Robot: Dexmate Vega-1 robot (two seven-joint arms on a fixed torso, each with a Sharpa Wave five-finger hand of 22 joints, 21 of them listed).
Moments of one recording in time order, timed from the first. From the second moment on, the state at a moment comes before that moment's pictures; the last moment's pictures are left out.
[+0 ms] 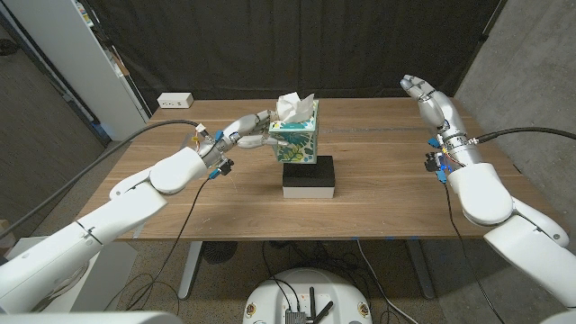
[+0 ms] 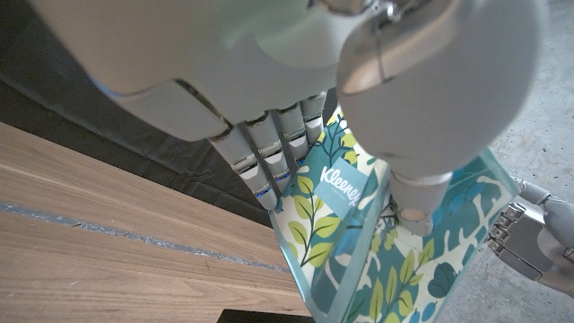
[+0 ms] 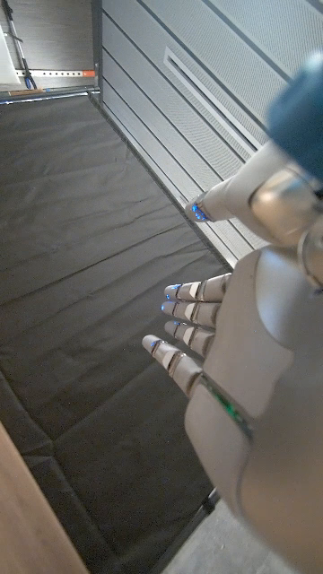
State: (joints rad) left arm 1.05 0.94 0.33 -1.98 -0.14 -0.16 -0.02; left_hand 0.90 0.07 0.20 -0.16 0.17 0.14 -0.01 0.69 0.28 0.34 -0.10 0.28 0.40 0.46 -0.04 0.22 0.22 0.48 -0.02 0.21 0.18; right arm -1.47 -0.76 0.04 -2.30 -0.01 -0.03 -0.39; right_hand 0.14 0.12 0.47 -0.04 0.18 0.23 0.05 0.20 0.18 0.18 -0.02 0.20 0.19 0.04 -0.03 0.22 0.20 0.19 -0.04 0.19 0.17
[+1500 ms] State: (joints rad) left arm 0.98 0.91 0.37 -1.89 -0.16 -0.21 -0.07; left_hand 0.89 0.07 0.20 -0.16 0.17 0.14 -0.01 0.70 0.27 0.34 -0.10 0.27 0.41 0.46 -0.04 0.22 0.22 0.48 -0.02 0.21 0.18; right arm -1.40 -0.72 -0.11 -2.32 -0.48 -0.14 -0.47; right_hand 0.13 0.13 0.49 0.00 0.18 0.26 0.04 0.20 0.18 0.21 -0.03 0.20 0.19 0.07 -0.04 0.23 0.22 0.23 -0.04 0.20 0.17
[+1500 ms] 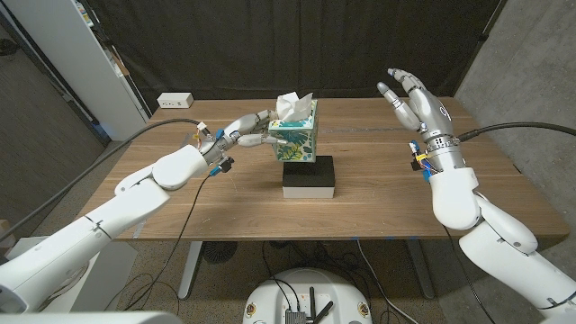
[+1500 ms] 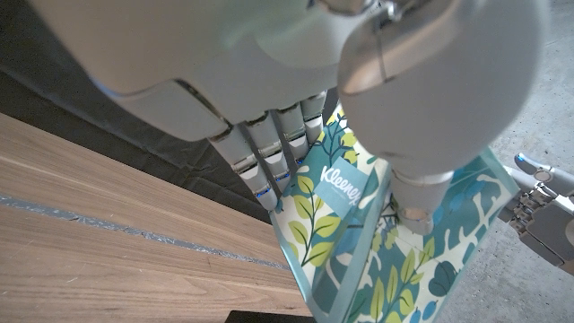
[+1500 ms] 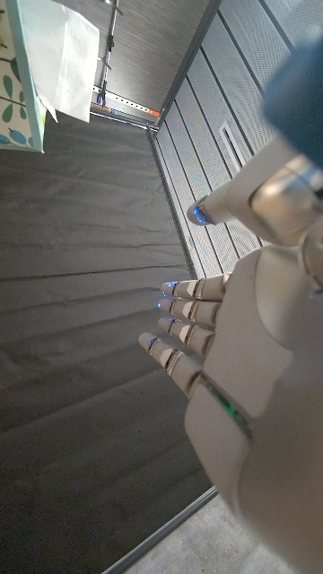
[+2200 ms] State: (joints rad) left arm 0.95 0.90 0.38 -1.86 -0.16 -0.22 -0.08; left_hand 0.89 0.07 0.20 -0.16 0.17 0.13 -0.01 0.71 0.27 0.34 -0.10 0.27 0.42 0.46 -0.04 0.22 0.22 0.48 -0.02 0.21 0.18; right arm -1.36 -0.74 -0.16 -2.33 -0.54 -0.10 -0.44; right_hand 0.15 0.13 0.51 -0.02 0.18 0.26 0.02 0.20 0.18 0.22 -0.04 0.20 0.19 0.08 -0.04 0.23 0.21 0.24 -0.03 0.20 0.17
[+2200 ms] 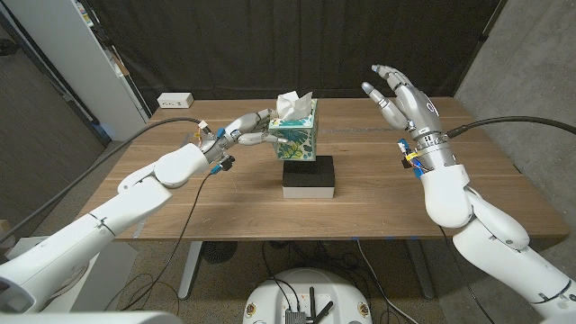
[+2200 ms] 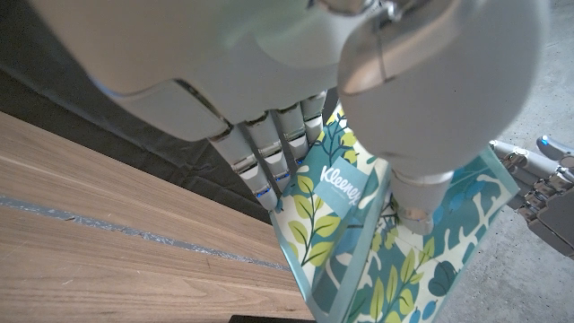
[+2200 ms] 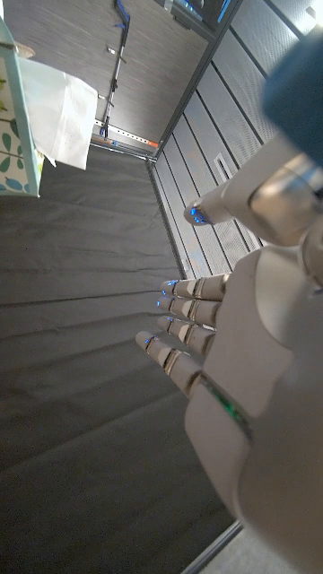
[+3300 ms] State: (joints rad) left arm 0.95 0.90 0.39 -1.86 -0.16 -0.23 -0.09; left_hand 0.88 0.06 0.21 -0.16 0.17 0.13 -0.01 0.71 0.27 0.34 -0.10 0.27 0.42 0.46 -0.04 0.22 0.22 0.48 -0.02 0.21 0.18; right arm -1.25 -0.77 -0.22 -2.33 -0.53 -0.05 -0.33; right_hand 0.17 0.13 0.52 -0.03 0.18 0.26 0.02 0.20 0.18 0.22 -0.04 0.20 0.19 0.08 -0.04 0.23 0.21 0.25 -0.02 0.20 0.17
